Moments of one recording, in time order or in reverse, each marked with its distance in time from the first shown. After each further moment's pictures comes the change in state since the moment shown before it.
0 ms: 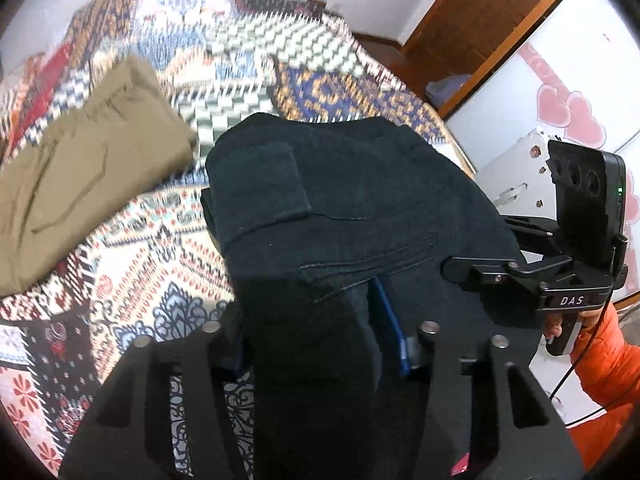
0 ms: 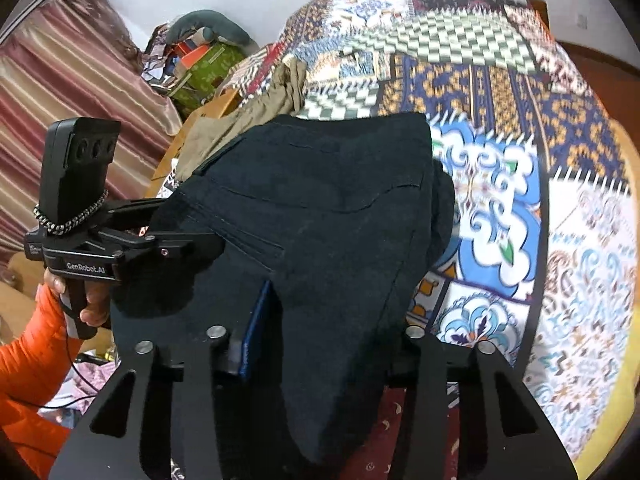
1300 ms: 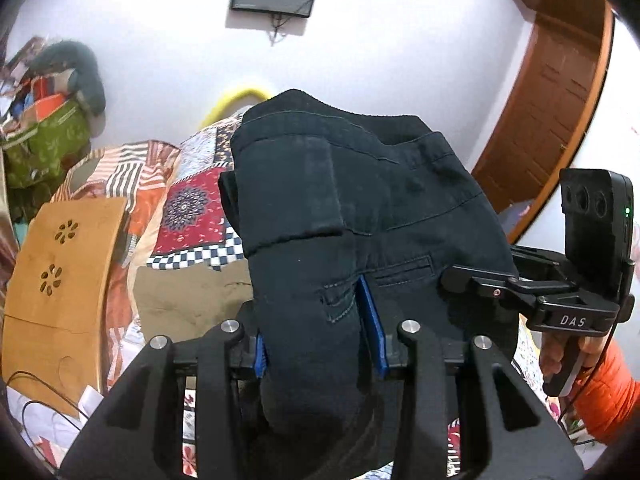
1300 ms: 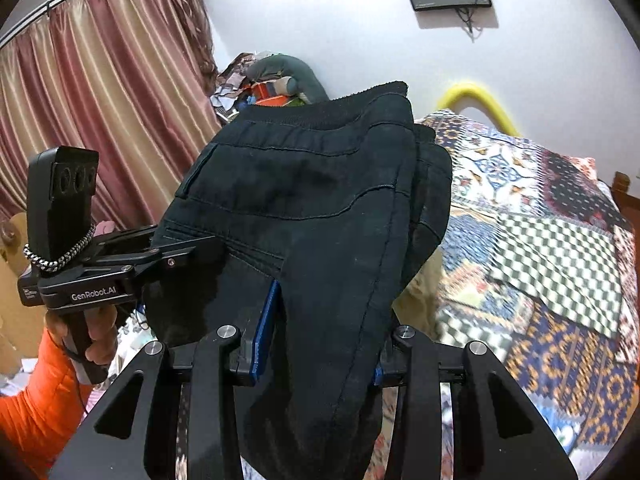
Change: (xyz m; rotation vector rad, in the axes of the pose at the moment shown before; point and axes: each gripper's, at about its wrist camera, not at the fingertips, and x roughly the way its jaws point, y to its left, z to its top) left arm -0.167 0.146 0.034 -0.129 -0.456 0.230; right arm 0.054 0.146 0.157 -0.321 -0.236 0.053
